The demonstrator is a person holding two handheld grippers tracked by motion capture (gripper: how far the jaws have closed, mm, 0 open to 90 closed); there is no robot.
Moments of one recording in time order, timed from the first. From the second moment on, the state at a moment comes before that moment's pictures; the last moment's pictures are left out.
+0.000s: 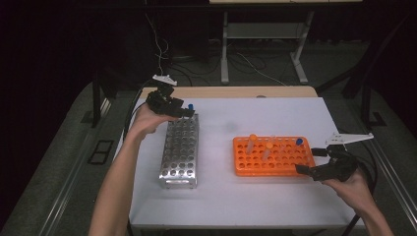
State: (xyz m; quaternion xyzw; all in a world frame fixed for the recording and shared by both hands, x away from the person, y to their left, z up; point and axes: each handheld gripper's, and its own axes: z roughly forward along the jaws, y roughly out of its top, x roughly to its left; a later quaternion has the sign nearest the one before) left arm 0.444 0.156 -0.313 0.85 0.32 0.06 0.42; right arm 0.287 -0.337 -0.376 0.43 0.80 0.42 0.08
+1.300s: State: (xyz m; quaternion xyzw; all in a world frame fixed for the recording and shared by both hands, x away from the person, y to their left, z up) left arm 0.330 0.146 -0.318 0.85 0.28 0.08 0.44; right arm 0.329 -0.327 -0.397 0.41 0.82 0.38 0.11
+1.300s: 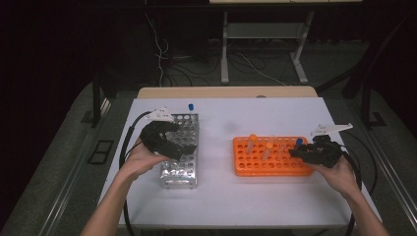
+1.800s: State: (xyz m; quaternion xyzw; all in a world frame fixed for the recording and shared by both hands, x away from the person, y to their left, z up) left arm 0.313 0.140 -0.326 0.85 0.27 0.07 0.44; right arm 0.330 -0.327 -0.396 0.41 0.82 0.38 0.13
